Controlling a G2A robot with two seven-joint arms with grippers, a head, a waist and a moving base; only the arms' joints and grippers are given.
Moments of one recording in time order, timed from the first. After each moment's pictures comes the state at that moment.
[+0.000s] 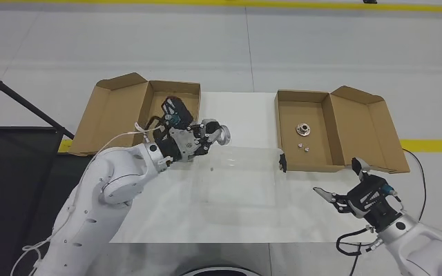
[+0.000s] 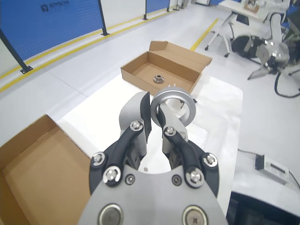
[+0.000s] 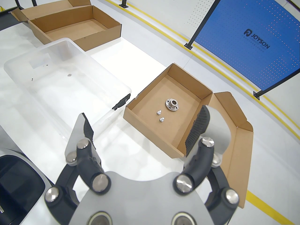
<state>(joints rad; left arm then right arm) 1.09 -1.09 -1.25 -1.92 0.76 -0.39 -0.45 -1.86 -0.99 1.92 -2.27 -1.14 -0.52 0.30</state>
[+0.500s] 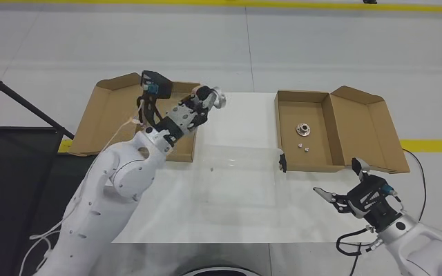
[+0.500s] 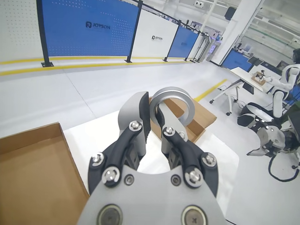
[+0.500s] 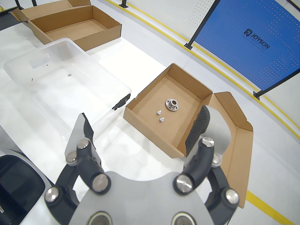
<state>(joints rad) 1.02 -1.12 -1.21 -1.90 0.68 -0.10 -0.33 -1.86 -0.99 1.92 -2.27 -1.14 -0.52 0.30</state>
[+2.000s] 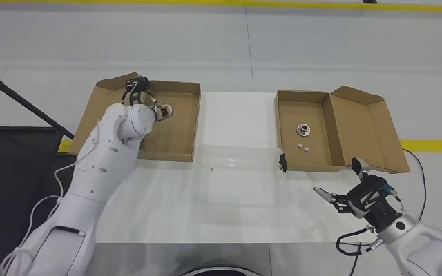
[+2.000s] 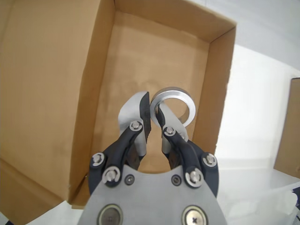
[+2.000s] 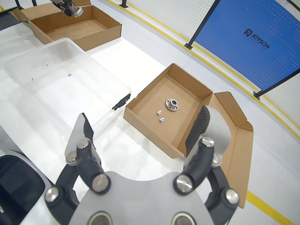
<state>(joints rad) 0.60 -1.19 -1.08 -1.14 0.84 0.42 -0.93 -1.86 -0.99 1.92 -2.27 -1.14 -0.52 0.30</state>
